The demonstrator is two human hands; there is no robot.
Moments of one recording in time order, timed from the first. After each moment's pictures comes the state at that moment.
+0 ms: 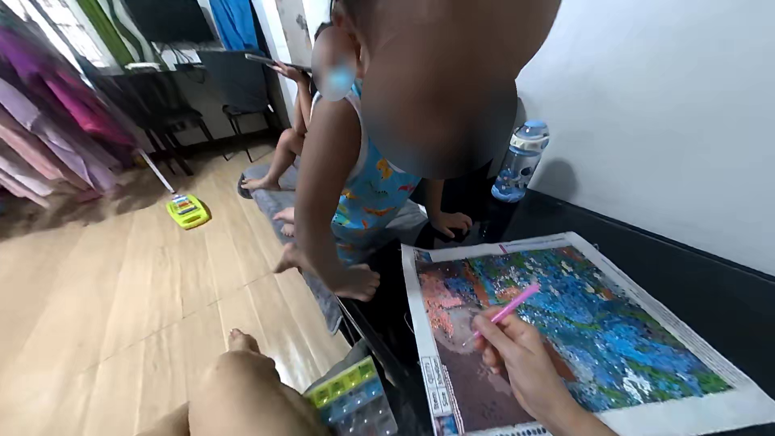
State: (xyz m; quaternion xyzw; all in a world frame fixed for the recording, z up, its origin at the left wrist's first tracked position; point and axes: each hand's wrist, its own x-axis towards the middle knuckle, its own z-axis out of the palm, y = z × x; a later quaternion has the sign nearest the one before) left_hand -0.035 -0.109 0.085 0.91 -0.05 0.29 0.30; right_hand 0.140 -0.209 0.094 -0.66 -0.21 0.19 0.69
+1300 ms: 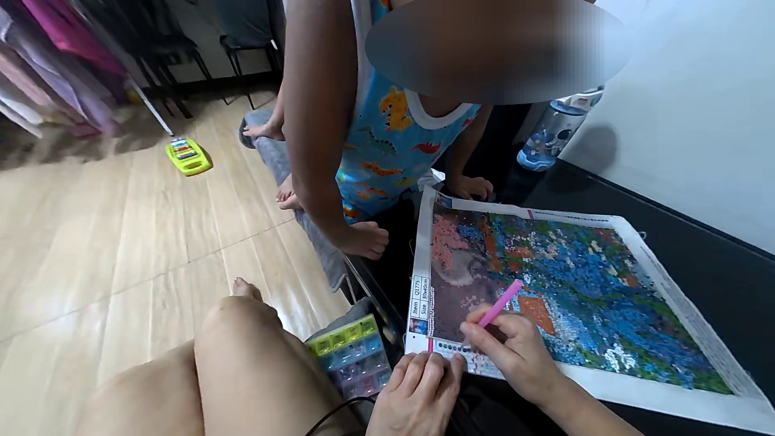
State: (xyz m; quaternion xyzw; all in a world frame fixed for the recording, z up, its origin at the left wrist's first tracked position) left_hand -0.032 -0.114 0.030 0.95 0.04 0.30 0.03; right_hand 0.141 -0.217 0.054 -0.68 -0.52 0.06 0.52
